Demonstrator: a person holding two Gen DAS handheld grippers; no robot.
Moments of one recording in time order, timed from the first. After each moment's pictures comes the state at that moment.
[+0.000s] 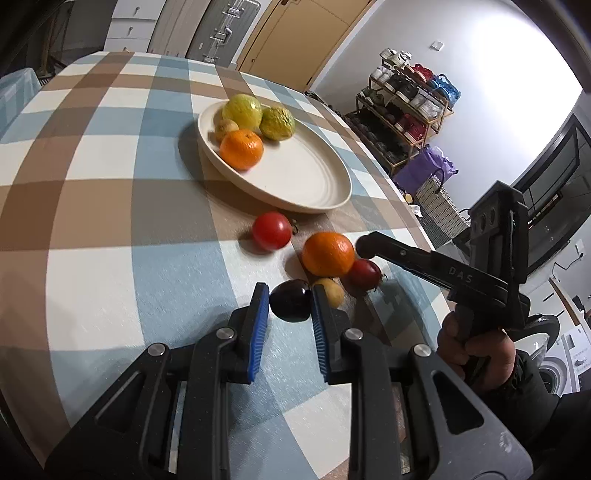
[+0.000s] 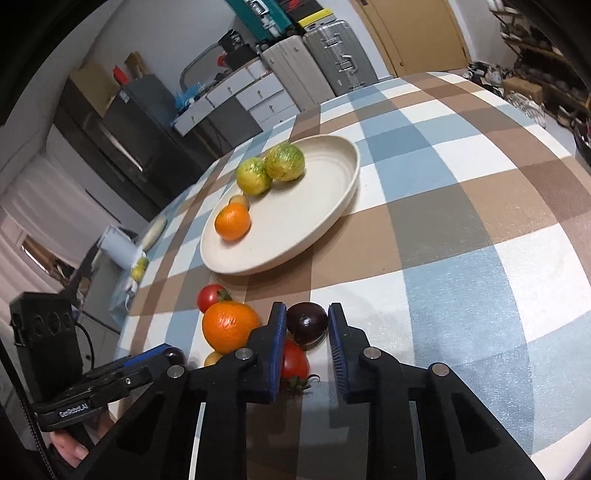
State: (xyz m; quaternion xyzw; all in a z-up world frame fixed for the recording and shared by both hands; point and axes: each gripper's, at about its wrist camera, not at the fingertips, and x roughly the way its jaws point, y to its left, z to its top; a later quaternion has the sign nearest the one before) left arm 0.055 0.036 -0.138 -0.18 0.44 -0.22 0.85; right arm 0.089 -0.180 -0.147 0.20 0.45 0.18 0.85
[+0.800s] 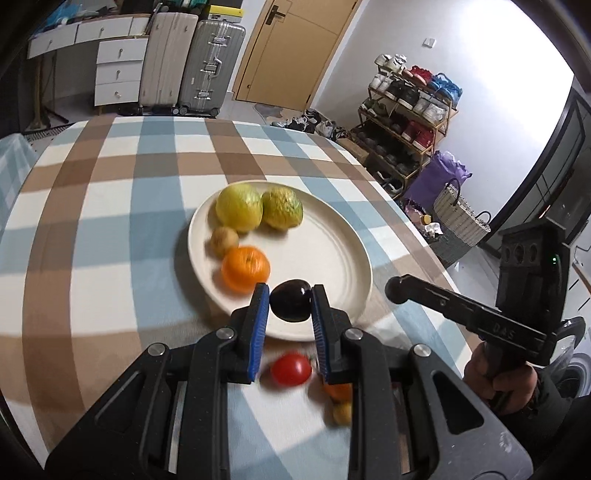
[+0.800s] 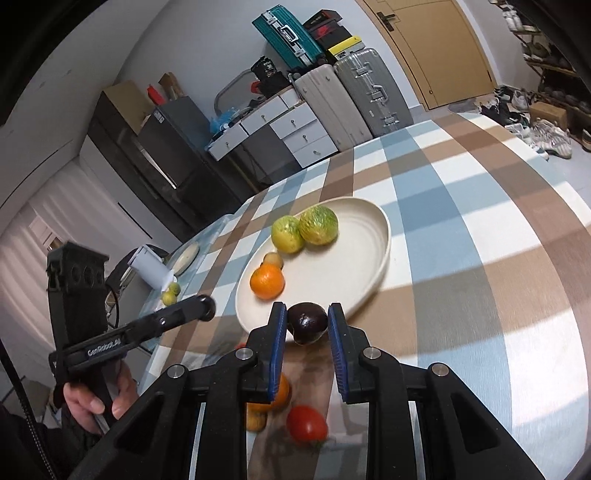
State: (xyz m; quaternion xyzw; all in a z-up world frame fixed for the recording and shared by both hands) left arm 0.163 0.022 -0.088 -0.11 0.41 -0.21 0.88; right arm 0.126 -0.186 -0.113 0.21 0.39 0.24 0.86
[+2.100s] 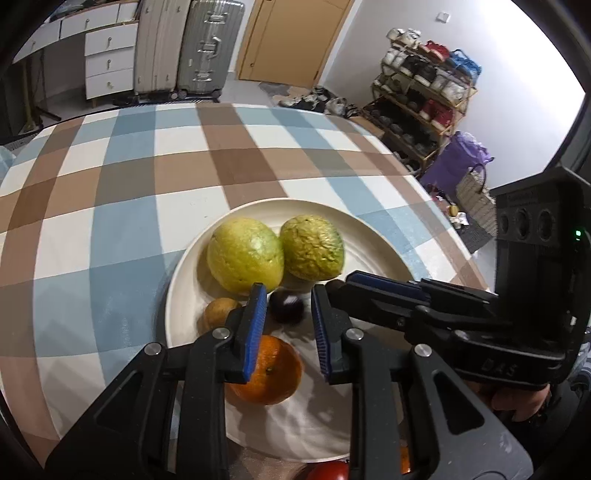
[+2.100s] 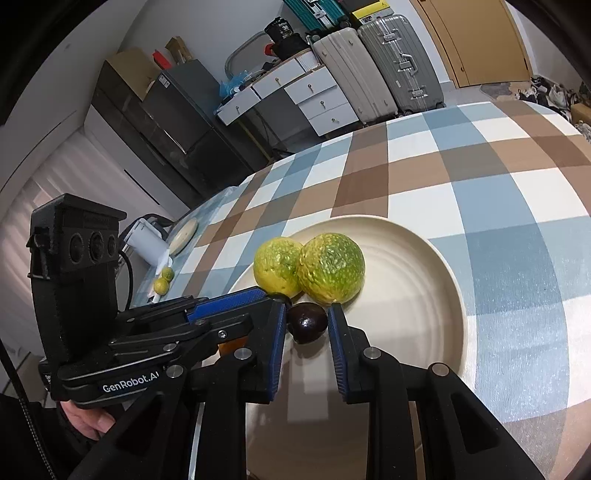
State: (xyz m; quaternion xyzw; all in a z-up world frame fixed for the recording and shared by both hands) left arm 0.279 -0.006 -0.132 -0.08 0.46 -0.19 0.87; right arm 0.247 -0.135 -0.145 0.18 0.44 0.29 0.83
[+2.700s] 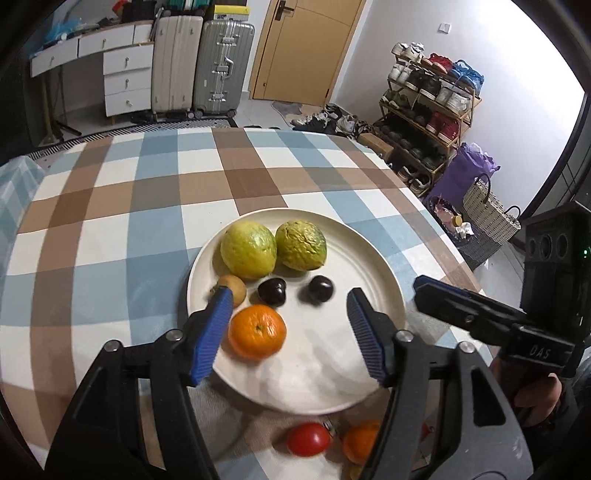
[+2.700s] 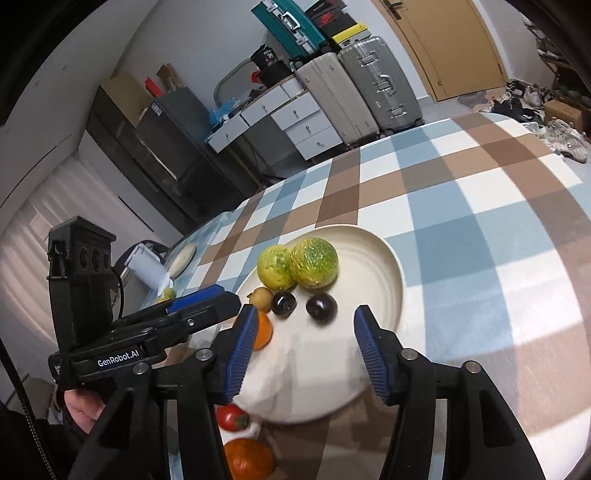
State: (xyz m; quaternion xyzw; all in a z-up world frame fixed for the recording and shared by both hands) left arm 0.222 -0.005 -0.090 -0.07 0.42 -0.16 0.89; right arm 0.190 -0.182 -0.114 0.21 0.40 0.25 0.86
